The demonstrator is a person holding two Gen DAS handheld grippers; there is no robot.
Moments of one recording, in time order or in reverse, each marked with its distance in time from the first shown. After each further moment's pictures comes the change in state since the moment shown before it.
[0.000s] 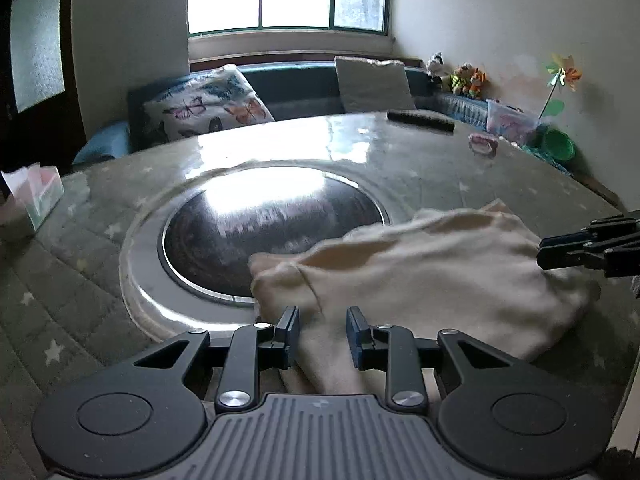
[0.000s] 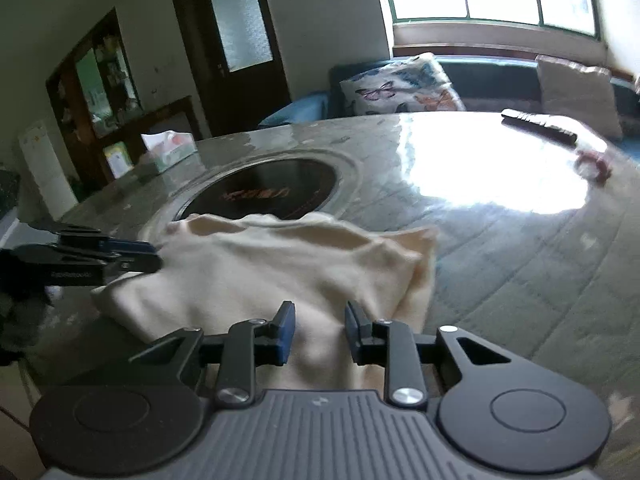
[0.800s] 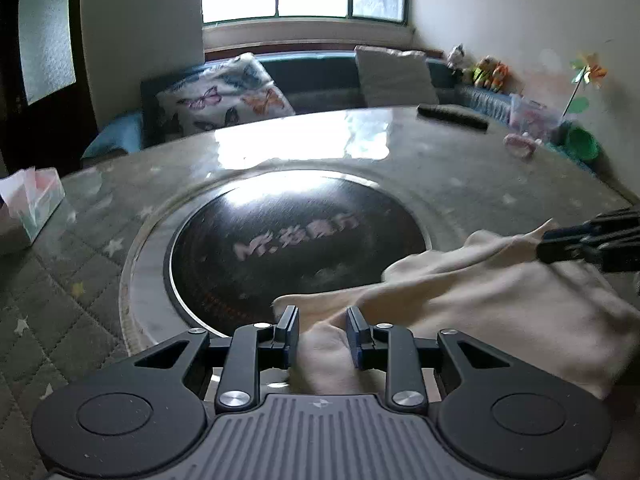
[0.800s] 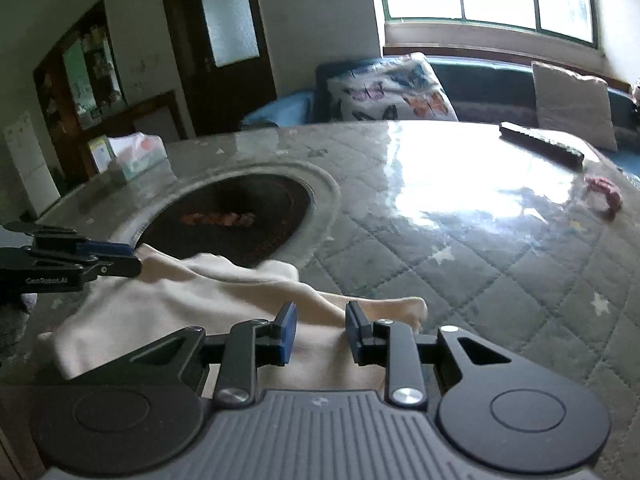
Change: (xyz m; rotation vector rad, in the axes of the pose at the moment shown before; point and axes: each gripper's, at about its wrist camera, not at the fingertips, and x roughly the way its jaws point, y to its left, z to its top) left arm 0.047 0.020 0.027 -0.024 0.049 0.053; right arm 0.059 -0.016 0.040 -0.005 0.037 -0.049
